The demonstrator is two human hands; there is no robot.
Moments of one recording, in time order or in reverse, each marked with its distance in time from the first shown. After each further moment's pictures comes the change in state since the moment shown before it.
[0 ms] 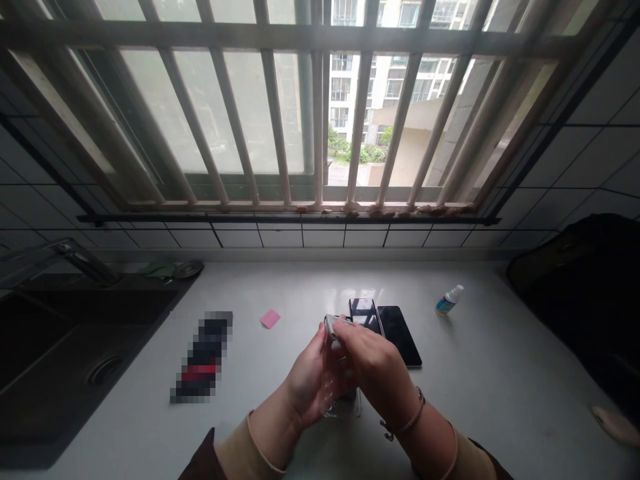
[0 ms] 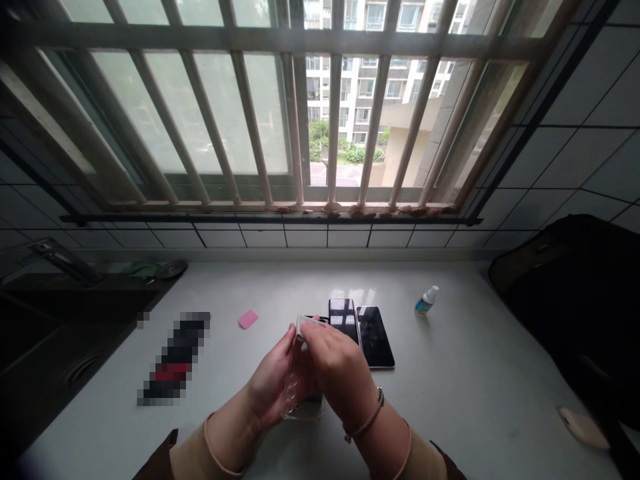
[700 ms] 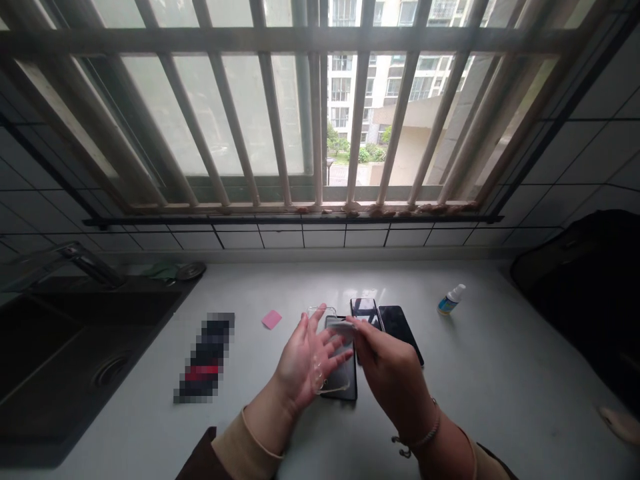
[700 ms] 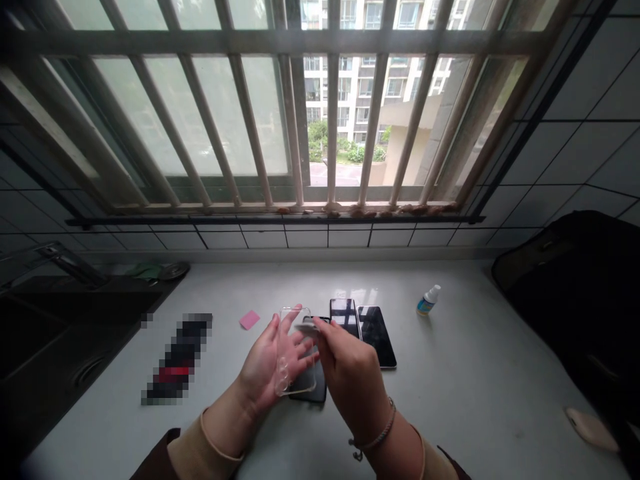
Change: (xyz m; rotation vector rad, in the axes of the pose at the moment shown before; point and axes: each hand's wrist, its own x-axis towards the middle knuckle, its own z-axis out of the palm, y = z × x) left_hand 0.002 0.022 -0.007 0.072 0.102 0.188; right_hand 0.003 -0.009 -0.025 0.117 0.094 0.205
